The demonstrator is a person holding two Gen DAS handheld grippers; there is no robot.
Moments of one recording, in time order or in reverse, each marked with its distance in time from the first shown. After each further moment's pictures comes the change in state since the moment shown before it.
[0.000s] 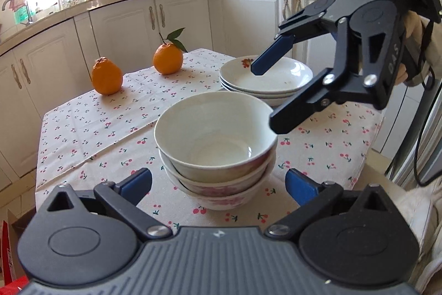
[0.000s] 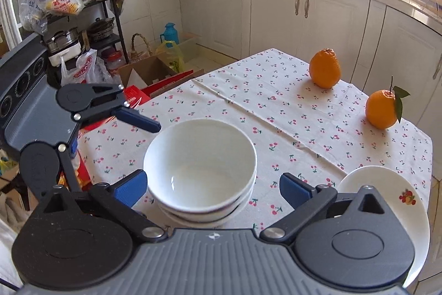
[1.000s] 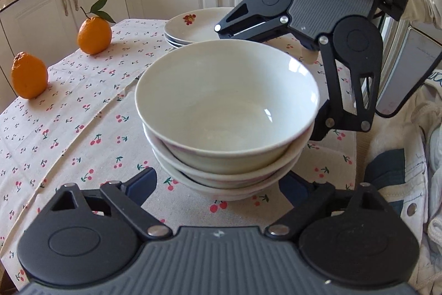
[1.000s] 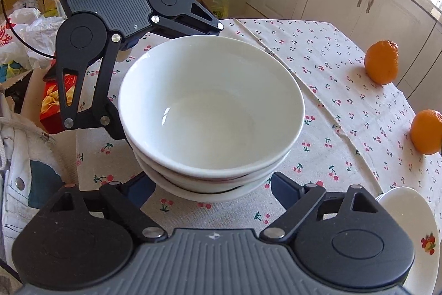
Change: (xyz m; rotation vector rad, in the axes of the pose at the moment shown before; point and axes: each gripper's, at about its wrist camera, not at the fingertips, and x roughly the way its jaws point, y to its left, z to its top) left arm 0.061 0.048 -0.002 0.245 0.144 -0.343; right arm 0.074 0.003 -0.022 -0.303 0.181 0.086
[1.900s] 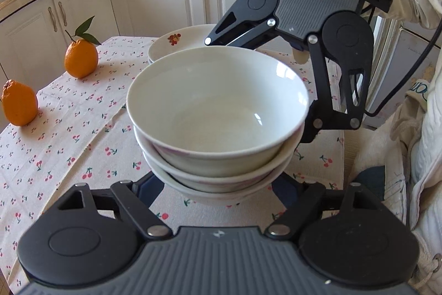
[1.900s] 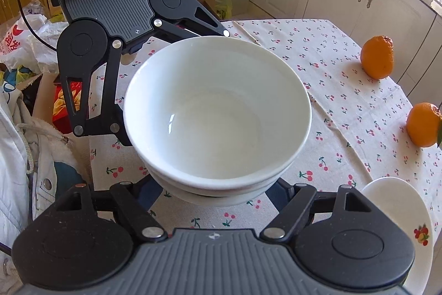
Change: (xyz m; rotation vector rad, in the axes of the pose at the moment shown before) left arm -0.003 -0.012 0.029 0.046 -0.028 -0.018; right arm -0.023 -0.017 -0.001 0.018 0.013 0.028
